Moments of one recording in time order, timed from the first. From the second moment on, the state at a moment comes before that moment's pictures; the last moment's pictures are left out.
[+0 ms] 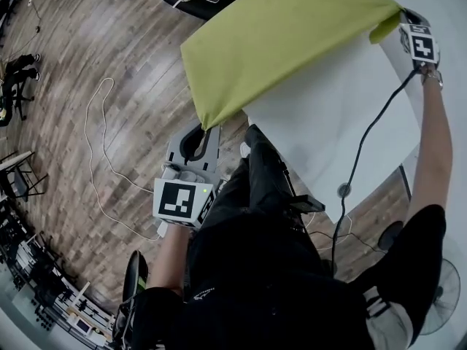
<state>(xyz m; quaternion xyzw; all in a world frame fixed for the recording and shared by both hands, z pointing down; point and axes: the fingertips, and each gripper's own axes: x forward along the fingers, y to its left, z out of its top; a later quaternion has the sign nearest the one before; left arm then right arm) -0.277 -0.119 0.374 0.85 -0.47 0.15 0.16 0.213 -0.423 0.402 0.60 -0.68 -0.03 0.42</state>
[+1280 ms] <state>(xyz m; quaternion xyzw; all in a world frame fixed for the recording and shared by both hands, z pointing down) -0.214 -0.077 0.430 0.72 -0.66 0.20 0.12 0.255 -0.379 0.445 0.55 -0.73 -0.08 0.40</state>
